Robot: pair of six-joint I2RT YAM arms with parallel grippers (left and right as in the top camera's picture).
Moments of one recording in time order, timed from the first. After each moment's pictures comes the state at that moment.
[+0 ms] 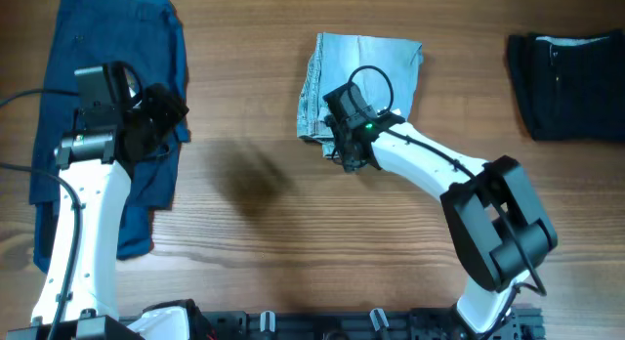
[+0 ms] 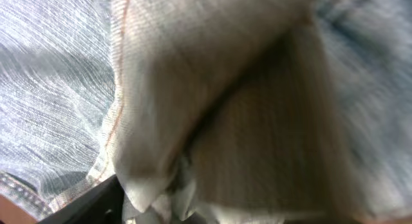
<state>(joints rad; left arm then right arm) 0.13 1.38 1.12 -0.67 0.16 -0.68 0.54 1.93 1.17 -0.40 0.09 1.68</state>
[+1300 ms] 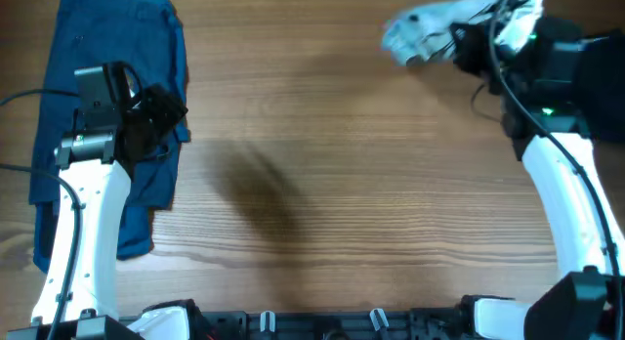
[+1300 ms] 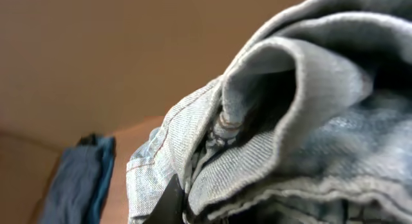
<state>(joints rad) 0.13 1.38 1.12 -0.67 0.14 -0.68 -0.08 1.48 1.15 -0.05 -0.40 0.44</state>
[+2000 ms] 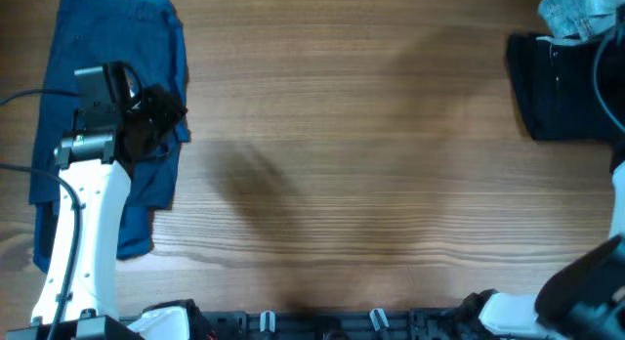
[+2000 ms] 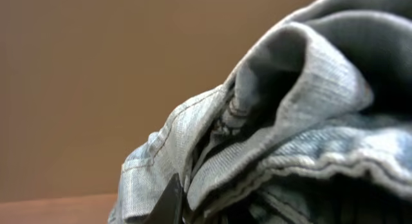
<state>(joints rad) 0.13 1.38 1.12 -0.67 0.14 -0.68 -0.67 1.60 1.15 0.45 -0.77 0.18</state>
